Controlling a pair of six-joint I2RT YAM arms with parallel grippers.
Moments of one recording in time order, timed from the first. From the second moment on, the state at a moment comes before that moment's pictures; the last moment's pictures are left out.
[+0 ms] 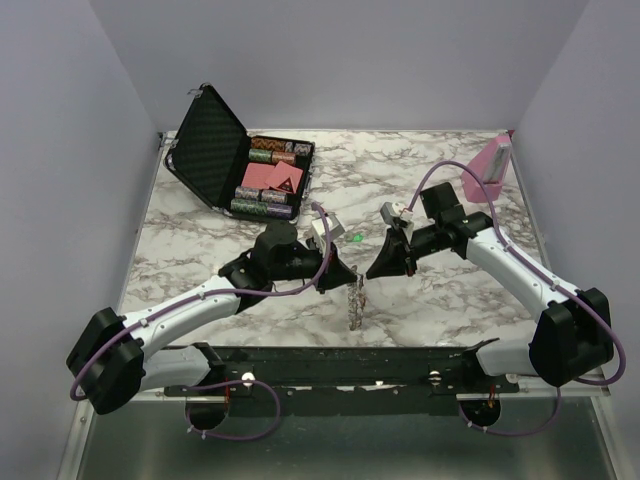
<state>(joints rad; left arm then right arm) -0.81 1.17 0.70 0.18 0.54 -0.33 0.39 1.34 0.98 -0.66 -1.30 -0.77</state>
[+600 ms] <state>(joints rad) -0.80 1.11 0.56 0.41 0.52 -0.45 0.40 1.34 0.98 -0.67 -1.30 -0.77</state>
